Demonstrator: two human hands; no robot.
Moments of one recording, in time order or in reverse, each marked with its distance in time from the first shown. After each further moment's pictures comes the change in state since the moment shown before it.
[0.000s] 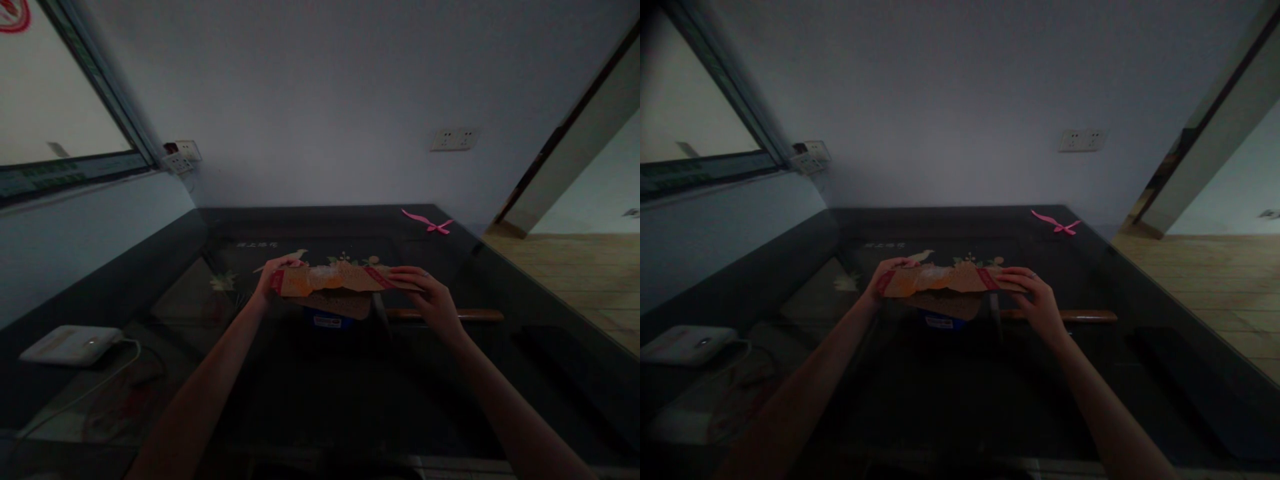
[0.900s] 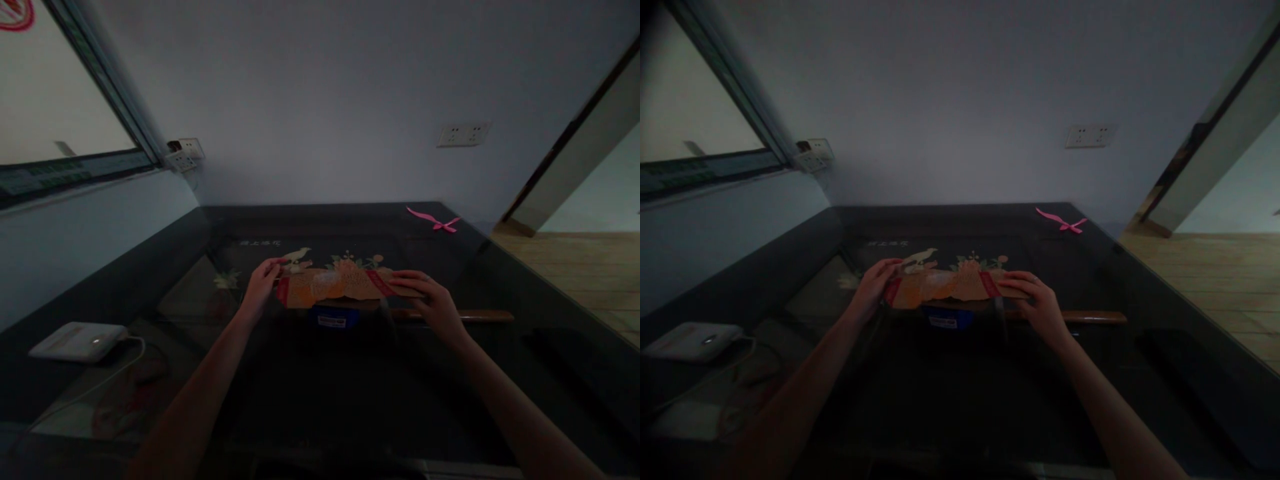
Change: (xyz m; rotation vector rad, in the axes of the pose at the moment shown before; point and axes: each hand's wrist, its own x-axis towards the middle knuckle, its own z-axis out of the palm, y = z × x) left_hand -0.023 -0.019 -0.026 -0.035 0.104 -0.107; right_hand -0.007 0.012 0.005 -0.069 -0.051 -0.015
